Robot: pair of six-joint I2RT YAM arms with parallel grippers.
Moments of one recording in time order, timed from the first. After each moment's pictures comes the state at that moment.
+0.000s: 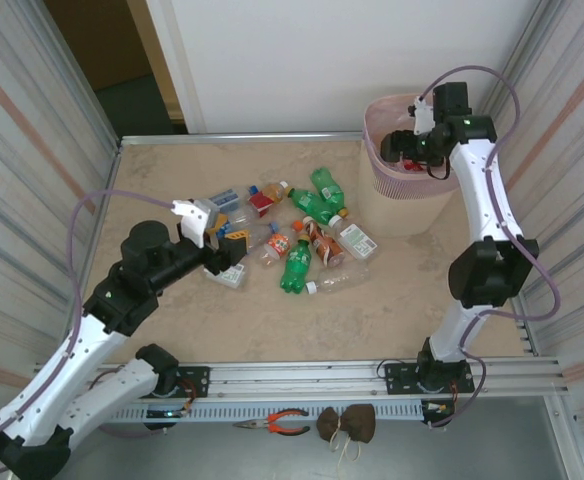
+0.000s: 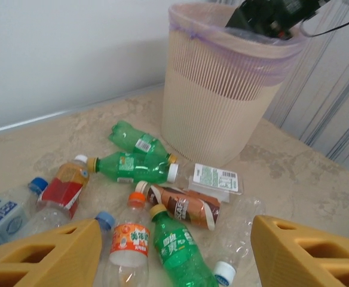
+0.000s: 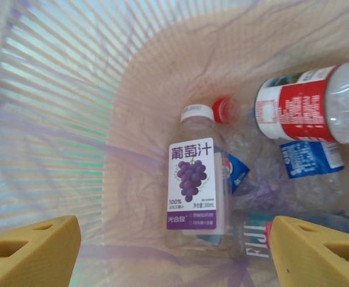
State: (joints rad) left arm -0.59 0.73 0.85 -0.37 0.15 -0.12; right arm 0.04 1.78 1.93 -1.07 -0.24 0.08
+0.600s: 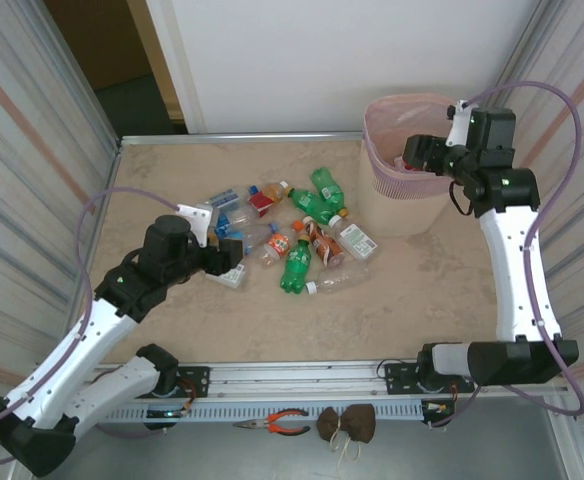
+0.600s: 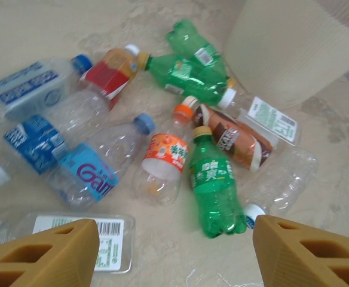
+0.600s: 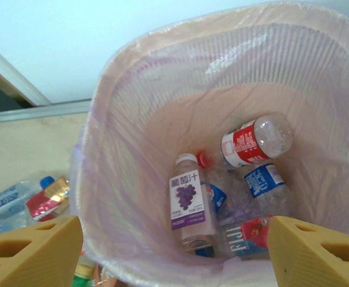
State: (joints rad) left arm -0.56 0.83 0.88 -0.64 0.01 -0.34; right arm 0.05 1.29 1.61 -0.84 -0.13 0.20
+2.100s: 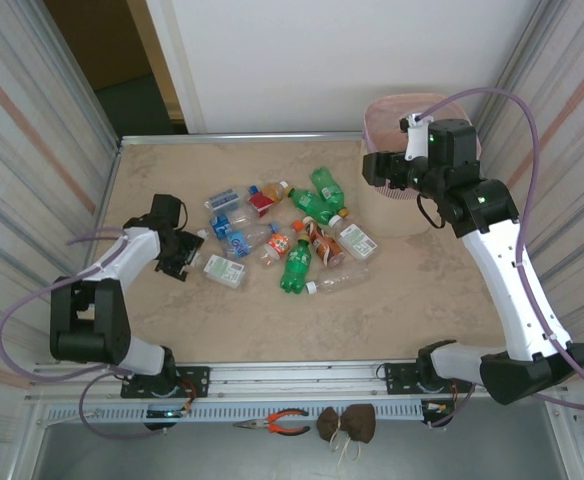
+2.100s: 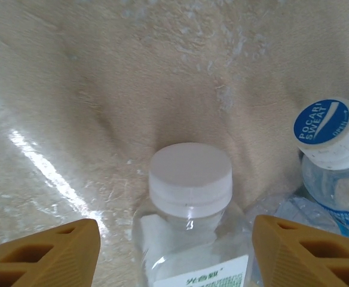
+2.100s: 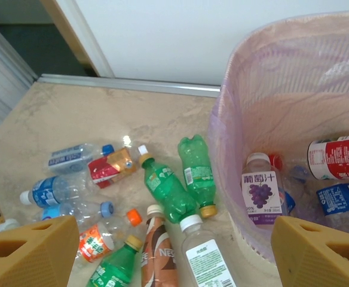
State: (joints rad) left arm -0.08 1.47 0.91 -0.73 0.10 -1.21; right arm 0.33 1.24 1.56 -0.81 -0.07 0.18
